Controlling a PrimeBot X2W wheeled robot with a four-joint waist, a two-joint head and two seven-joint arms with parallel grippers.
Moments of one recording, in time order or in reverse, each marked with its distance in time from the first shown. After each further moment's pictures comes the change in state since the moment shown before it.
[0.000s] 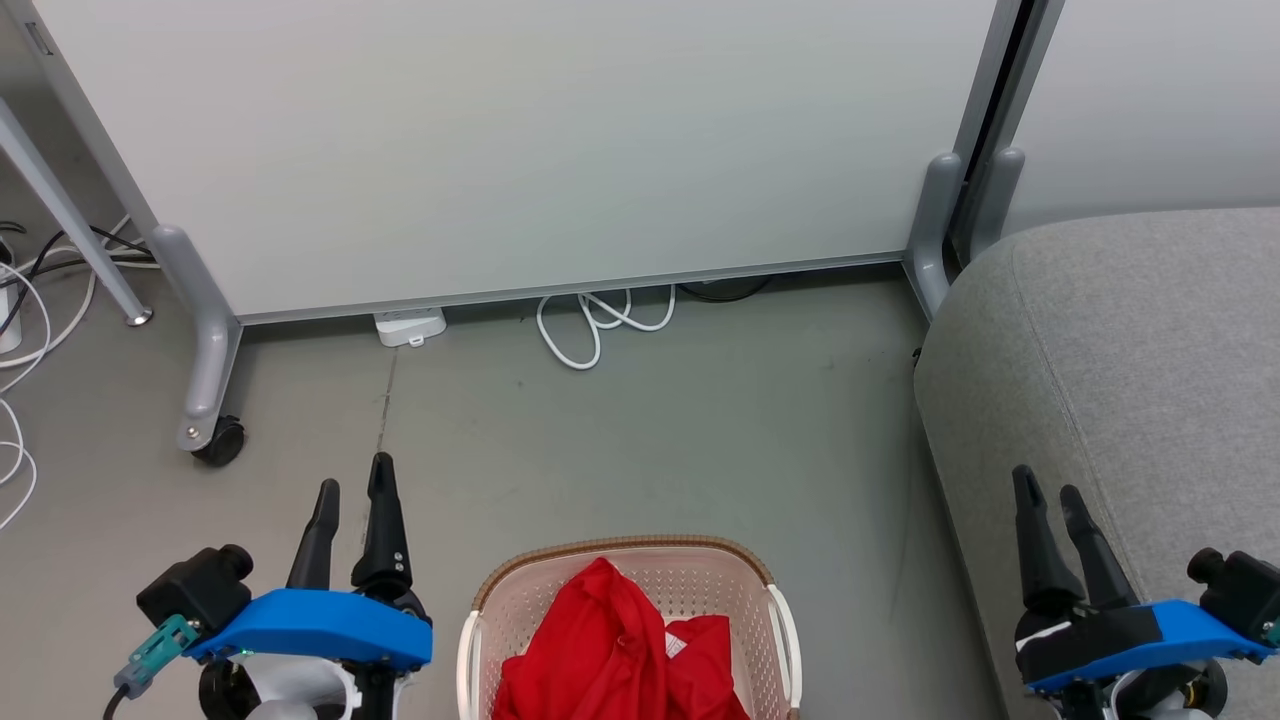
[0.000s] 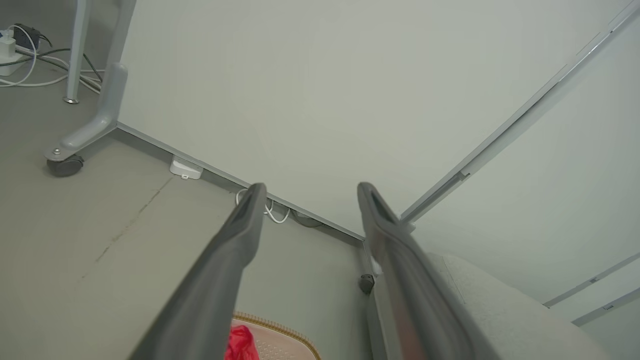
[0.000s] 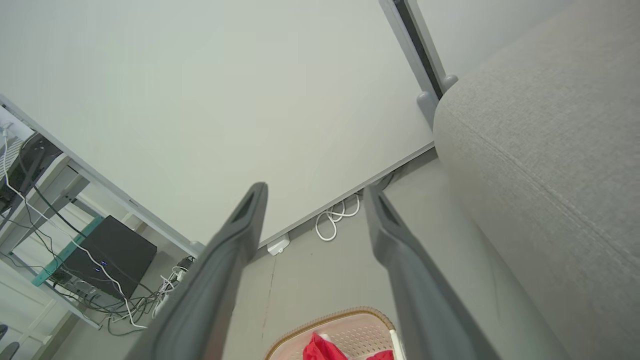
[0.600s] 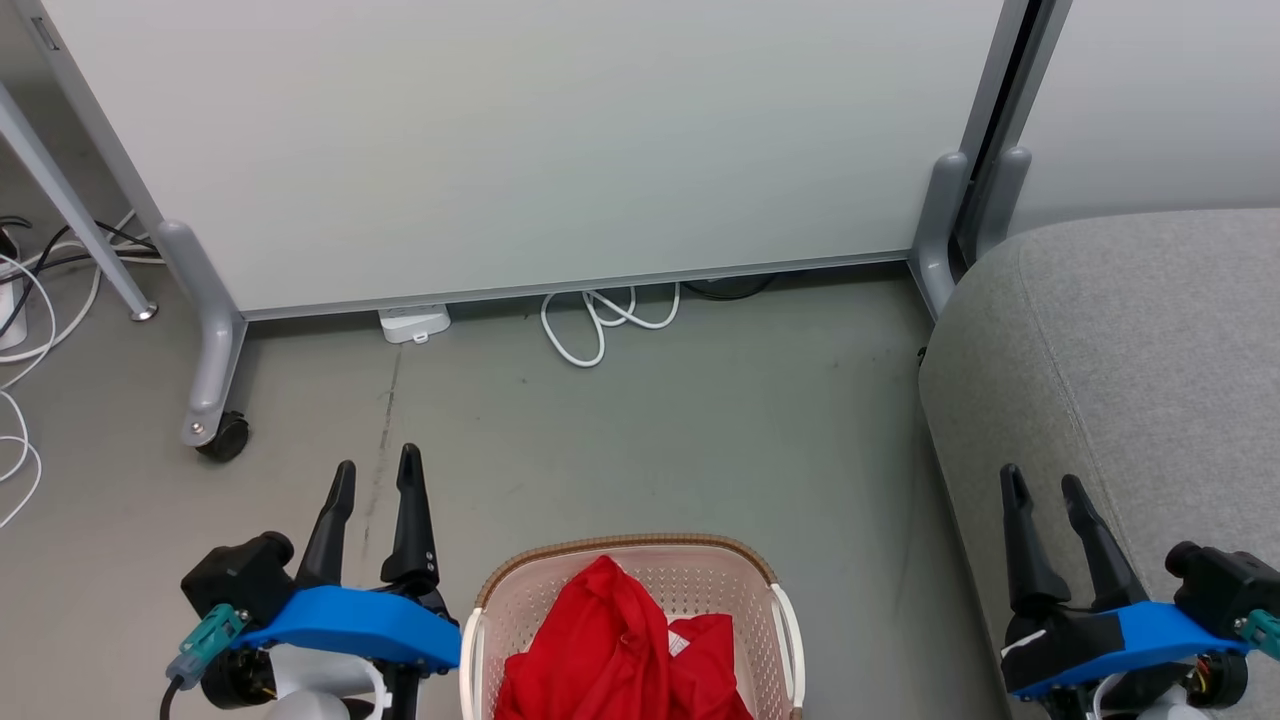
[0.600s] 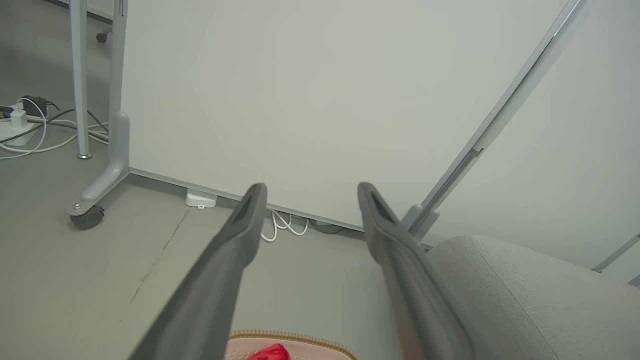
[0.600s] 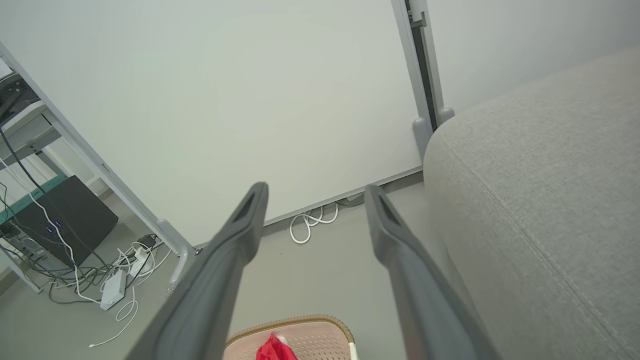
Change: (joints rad) left arm -0.016 0.000 -0.040 0.017 0.192 0.003 -0.049; right arm -0.001 -0.001 0.005 -0.003 -0.213 0.001 -0.047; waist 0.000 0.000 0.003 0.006
